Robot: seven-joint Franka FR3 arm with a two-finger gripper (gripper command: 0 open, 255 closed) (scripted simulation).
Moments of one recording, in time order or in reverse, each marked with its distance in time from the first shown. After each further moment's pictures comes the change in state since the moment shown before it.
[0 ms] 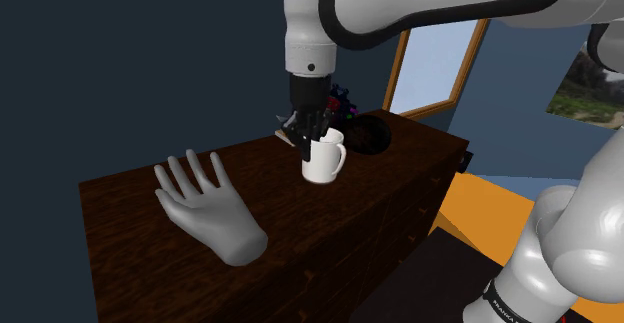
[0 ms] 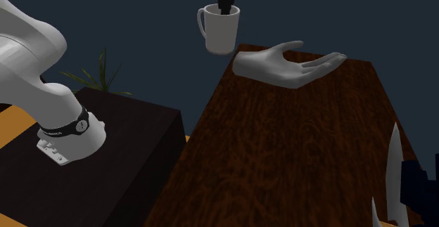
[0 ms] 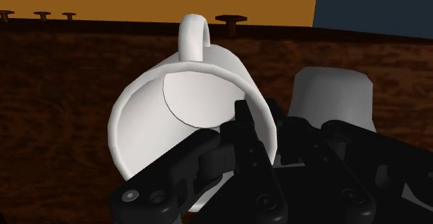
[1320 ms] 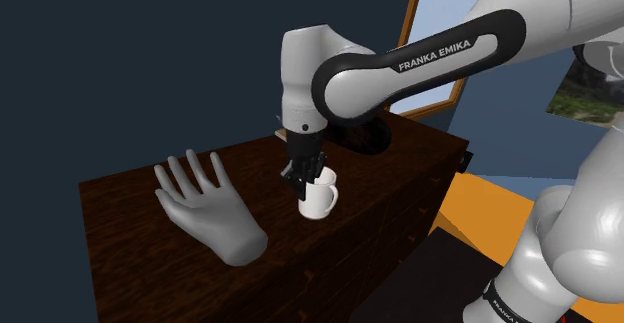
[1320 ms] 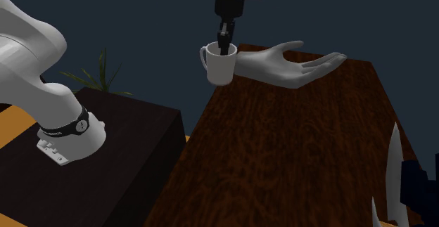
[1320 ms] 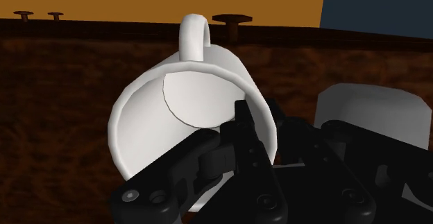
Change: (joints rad) arm 0.003 0.048 0.007 -0.217 -0.016 0.261 0.018
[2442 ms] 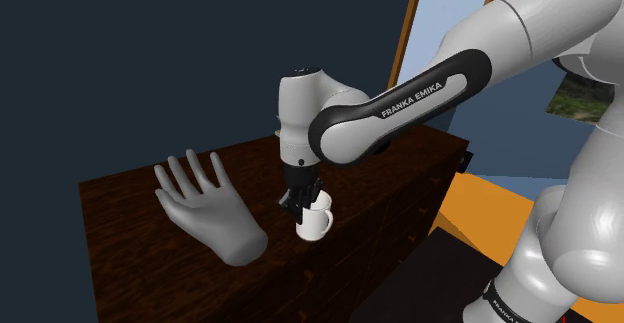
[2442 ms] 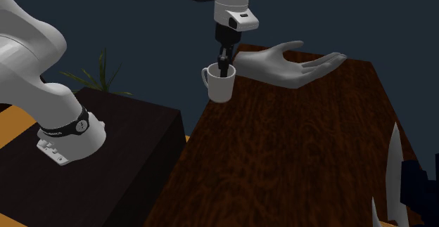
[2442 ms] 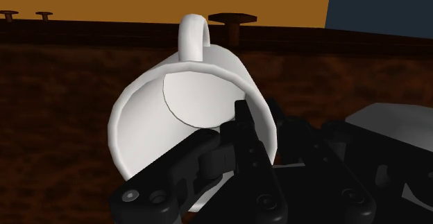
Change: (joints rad) arm 0.003 0.086 0.004 -0.098 -0.036 0.179 0.031
